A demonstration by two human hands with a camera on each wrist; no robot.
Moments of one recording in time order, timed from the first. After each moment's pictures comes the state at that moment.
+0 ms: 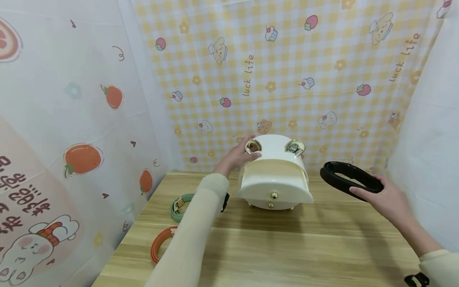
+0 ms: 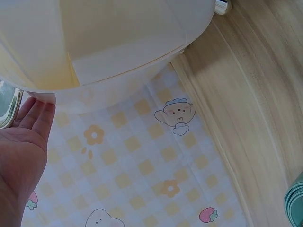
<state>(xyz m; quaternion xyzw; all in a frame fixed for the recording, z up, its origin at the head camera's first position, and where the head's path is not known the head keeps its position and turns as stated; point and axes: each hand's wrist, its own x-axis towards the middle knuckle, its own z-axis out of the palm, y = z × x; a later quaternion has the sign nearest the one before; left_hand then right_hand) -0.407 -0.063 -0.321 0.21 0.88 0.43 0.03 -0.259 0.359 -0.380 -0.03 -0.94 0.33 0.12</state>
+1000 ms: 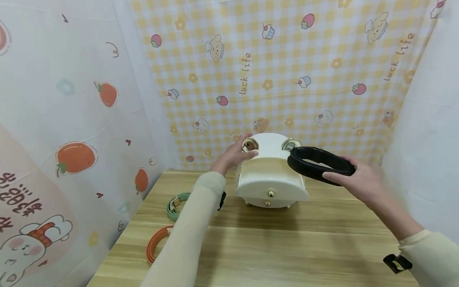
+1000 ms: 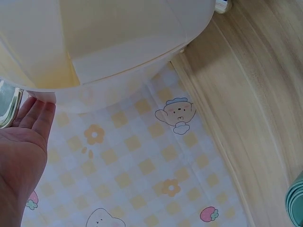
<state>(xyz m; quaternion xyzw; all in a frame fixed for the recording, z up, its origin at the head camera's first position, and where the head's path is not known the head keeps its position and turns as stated) -0.408 -0.063 -0.319 0.21 0.88 0.42 0.03 -0.253 0.289 -0.313 0.03 -0.93 0.36 0.11</state>
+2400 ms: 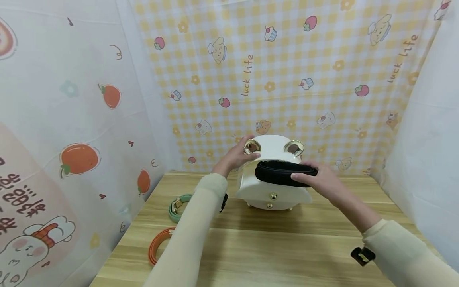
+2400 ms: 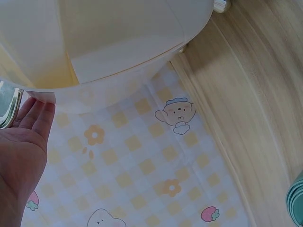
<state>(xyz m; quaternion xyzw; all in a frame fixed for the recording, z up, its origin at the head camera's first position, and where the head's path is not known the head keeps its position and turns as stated) -0.406 -0.063 -0.320 0.21 0.88 0.42 0.03 -0.273 0.216 -0.318 0.10 -0.88 0.46 0.01</state>
